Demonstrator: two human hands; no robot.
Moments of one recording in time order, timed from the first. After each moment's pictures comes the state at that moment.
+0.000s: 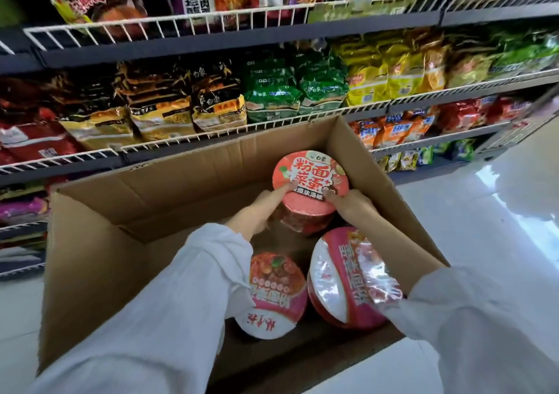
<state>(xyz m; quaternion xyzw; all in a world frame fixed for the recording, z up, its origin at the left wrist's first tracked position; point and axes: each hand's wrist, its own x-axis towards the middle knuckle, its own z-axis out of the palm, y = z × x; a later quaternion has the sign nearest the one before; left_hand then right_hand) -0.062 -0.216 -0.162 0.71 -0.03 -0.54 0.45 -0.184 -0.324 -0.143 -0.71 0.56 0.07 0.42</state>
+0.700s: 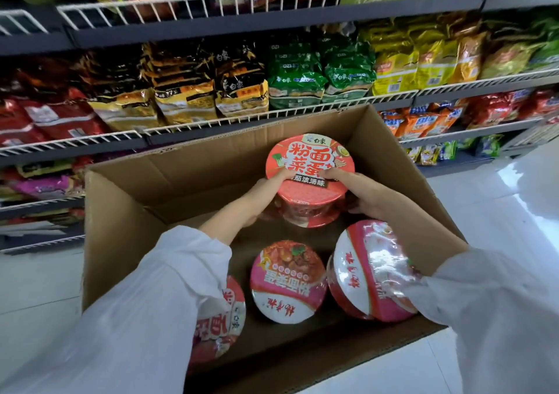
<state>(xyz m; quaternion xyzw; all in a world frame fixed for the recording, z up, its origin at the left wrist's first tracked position) -0.038 -0.169 -0.151 0.72 -0.09 -0.52 0.44 -0.158 -0.310 -0.128 -0.61 0.50 0.09 0.61</state>
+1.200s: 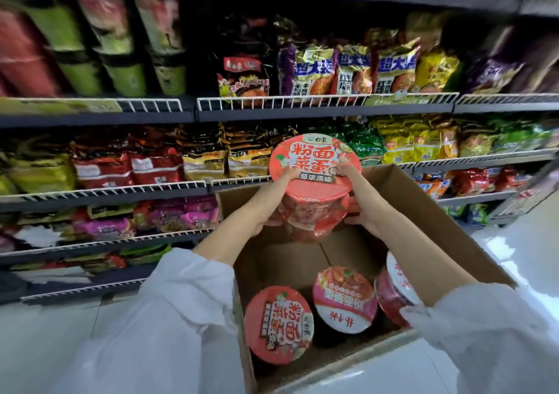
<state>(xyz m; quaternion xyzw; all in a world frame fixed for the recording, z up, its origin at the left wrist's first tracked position) -0.011 0.000 -0.012 0.71 -0.18 -0.42 0.53 -0.128 -0.121 0.007 -0.65 0.40 -0.10 0.64</state>
